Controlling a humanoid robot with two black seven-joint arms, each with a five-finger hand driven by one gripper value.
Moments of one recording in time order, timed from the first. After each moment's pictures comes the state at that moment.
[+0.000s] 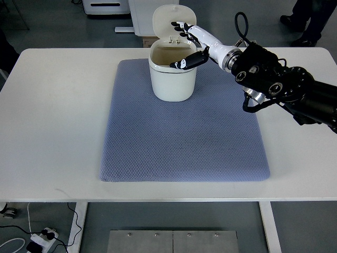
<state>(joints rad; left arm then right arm) -0.02 0.00 -0.10 -0.17 -0.01 0.20 -0.12 1.42 -0.04 -0.42 0.61 -0.16 -0.13 0.36</state>
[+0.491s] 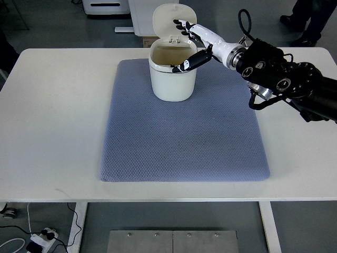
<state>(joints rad) -0.02 0.00 -0.10 -0.17 -0.01 0.20 -0.12 1.44 -0.08 -0.41 0.64 -0.16 -0.06 0.37</state>
